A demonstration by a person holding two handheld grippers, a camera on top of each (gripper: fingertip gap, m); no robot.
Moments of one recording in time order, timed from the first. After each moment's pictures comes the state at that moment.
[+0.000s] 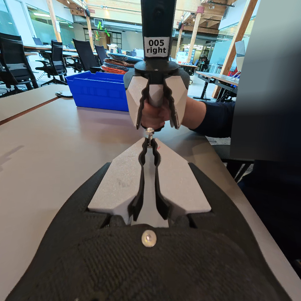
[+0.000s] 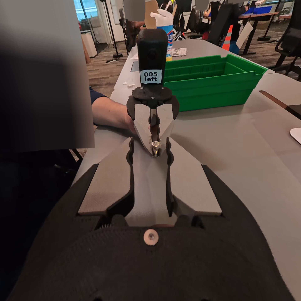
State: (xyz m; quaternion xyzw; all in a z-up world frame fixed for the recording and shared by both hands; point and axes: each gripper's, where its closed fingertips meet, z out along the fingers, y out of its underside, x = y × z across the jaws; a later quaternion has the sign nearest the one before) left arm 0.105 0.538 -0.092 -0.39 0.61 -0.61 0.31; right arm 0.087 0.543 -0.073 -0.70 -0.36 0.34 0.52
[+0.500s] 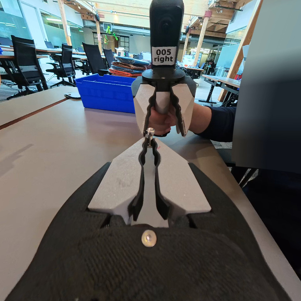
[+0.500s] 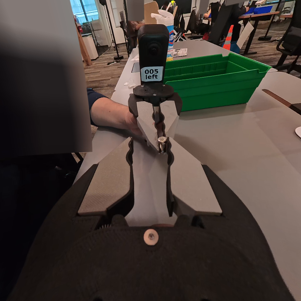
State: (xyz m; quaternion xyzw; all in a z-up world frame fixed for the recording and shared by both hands) left arm 0.106 0.546 -0.089 -0.41 0.60 -0.61 0.33; right arm 0.083 0.543 -0.077 -0.70 -0.36 0.34 0.52
